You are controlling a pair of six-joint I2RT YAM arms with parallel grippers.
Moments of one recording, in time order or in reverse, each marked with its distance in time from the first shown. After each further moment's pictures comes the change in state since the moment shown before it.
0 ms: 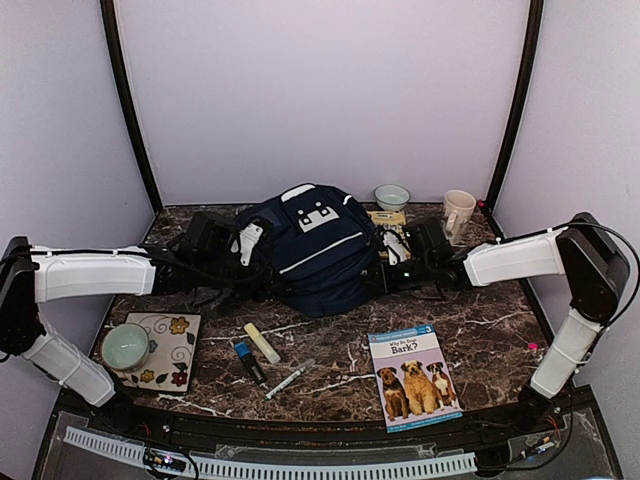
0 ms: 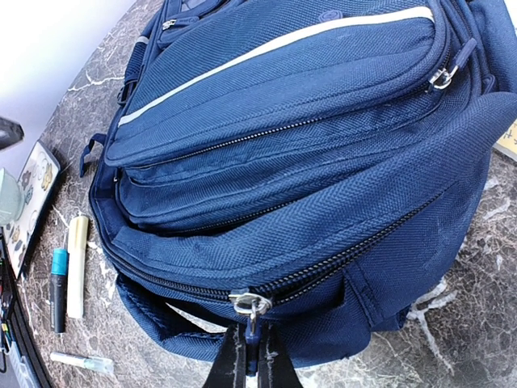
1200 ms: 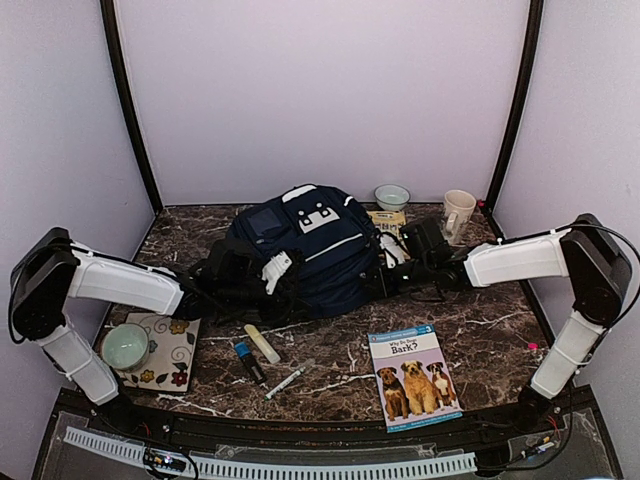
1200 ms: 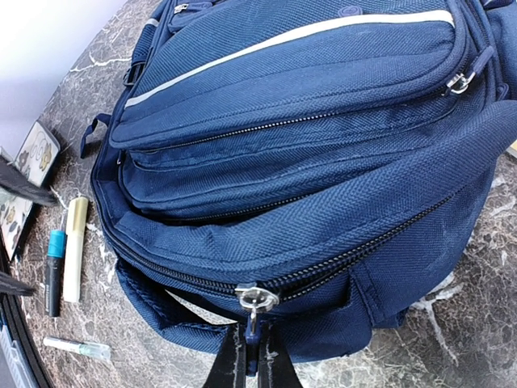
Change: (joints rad) left arm -0.092 0.138 -0.125 0.359 0.197 0.175; right arm 0.028 -0.018 0.005 -0.050 0.012 -0.043
